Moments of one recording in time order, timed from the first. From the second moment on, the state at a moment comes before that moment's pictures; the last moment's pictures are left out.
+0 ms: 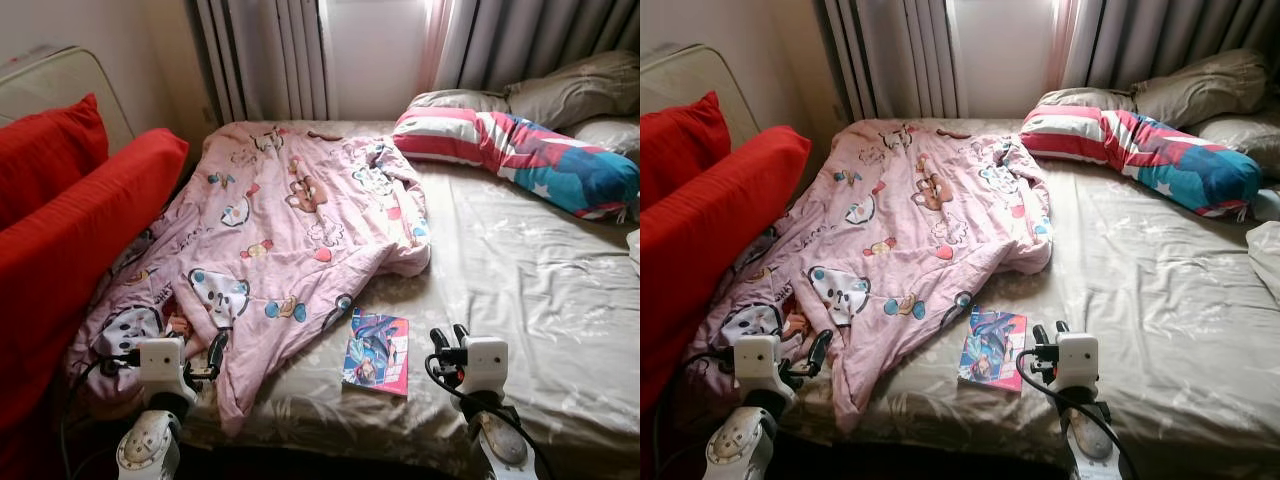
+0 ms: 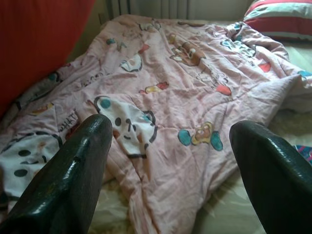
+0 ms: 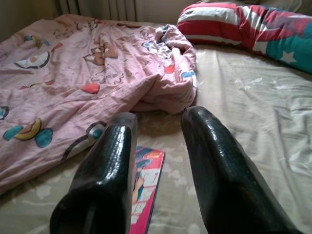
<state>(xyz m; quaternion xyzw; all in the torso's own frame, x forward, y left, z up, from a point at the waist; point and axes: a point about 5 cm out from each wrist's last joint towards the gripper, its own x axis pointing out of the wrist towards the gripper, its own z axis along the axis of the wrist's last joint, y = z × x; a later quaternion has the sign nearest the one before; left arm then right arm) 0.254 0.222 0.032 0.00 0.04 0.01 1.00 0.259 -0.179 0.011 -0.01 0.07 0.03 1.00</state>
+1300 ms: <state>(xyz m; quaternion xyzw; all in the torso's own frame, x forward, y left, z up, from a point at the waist) 0.253 0.214 0.035 0.00 0.04 0.00 1.00 0.262 -0.180 0.016 -0.01 0.07 0.03 1.00</state>
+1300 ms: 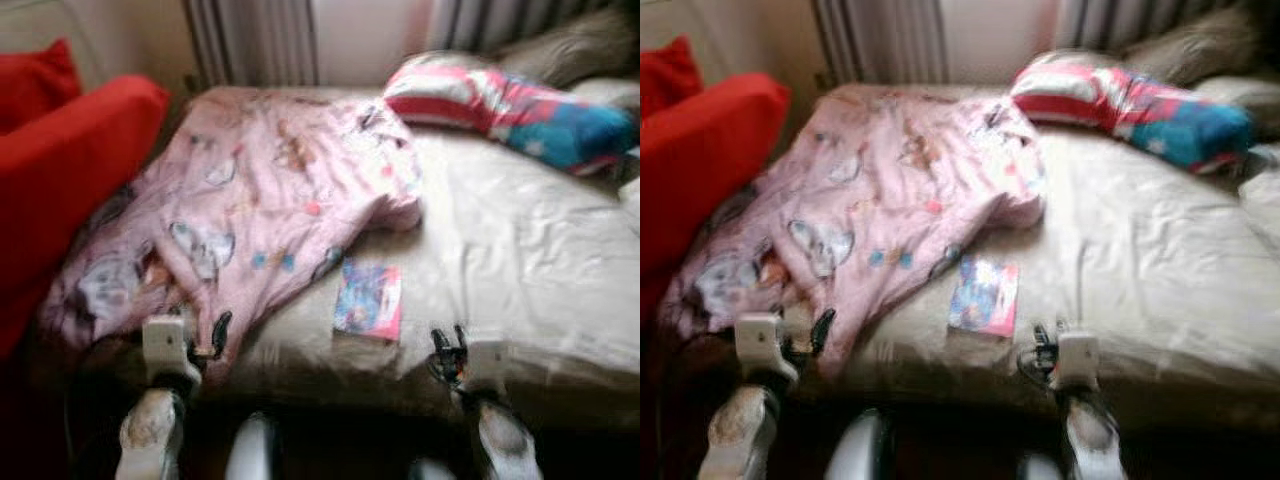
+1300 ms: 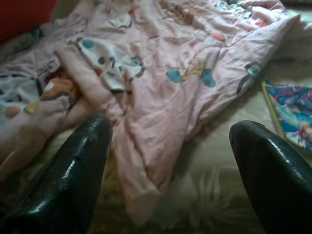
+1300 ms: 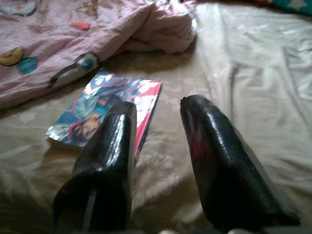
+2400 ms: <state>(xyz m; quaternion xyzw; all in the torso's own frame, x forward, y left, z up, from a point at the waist) 0.266 0.212 0.049 0.01 0.02 -0.02 1.00 0.269 -0.165 0.021 -0.01 0.06 0.06 1.00</state>
